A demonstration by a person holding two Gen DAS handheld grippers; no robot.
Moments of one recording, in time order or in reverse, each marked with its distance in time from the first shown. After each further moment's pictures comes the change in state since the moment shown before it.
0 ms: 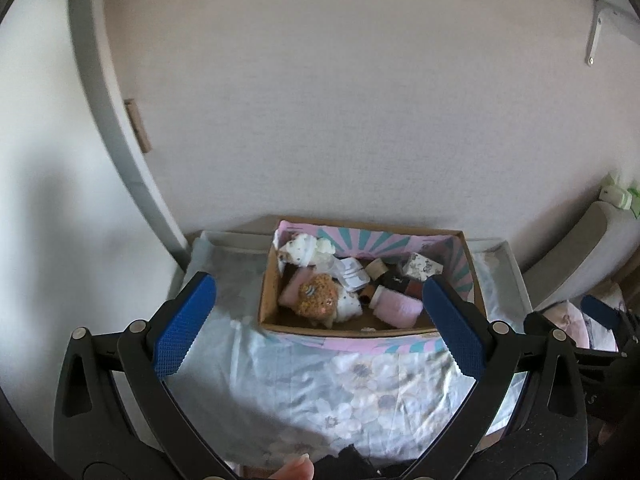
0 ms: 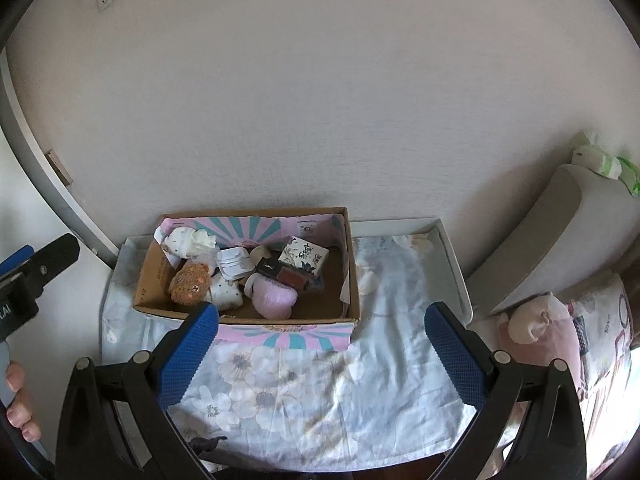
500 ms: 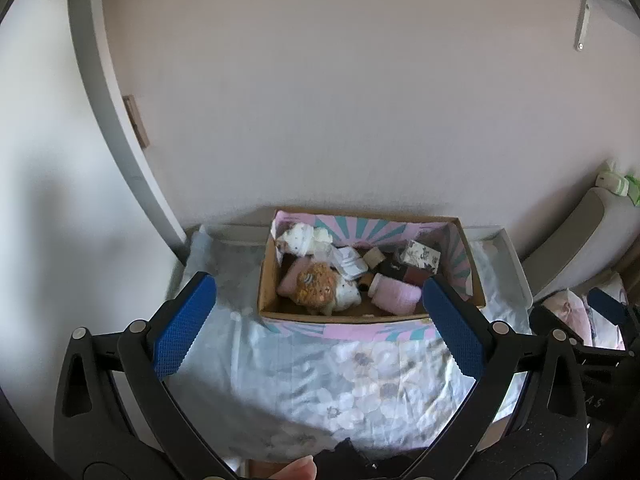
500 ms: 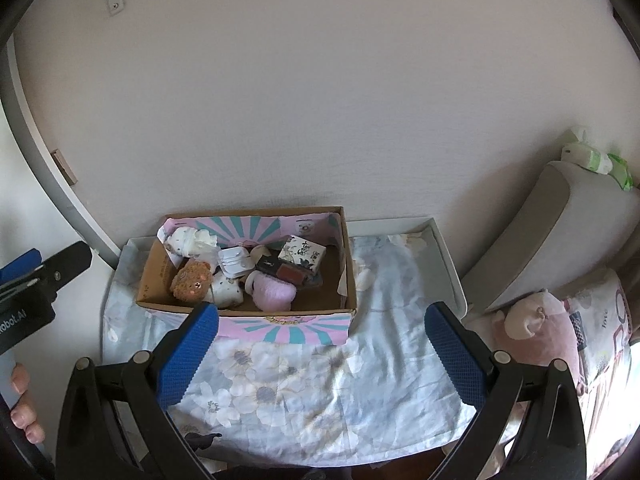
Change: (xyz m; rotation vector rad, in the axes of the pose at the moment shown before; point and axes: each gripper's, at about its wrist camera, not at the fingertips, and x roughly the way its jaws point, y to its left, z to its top) left arm -0.005 -0.006 -0.010 0.033 0.002 0.005; right arm -0.013 0.001 -0.009 -0.001 -0.029 -0.006
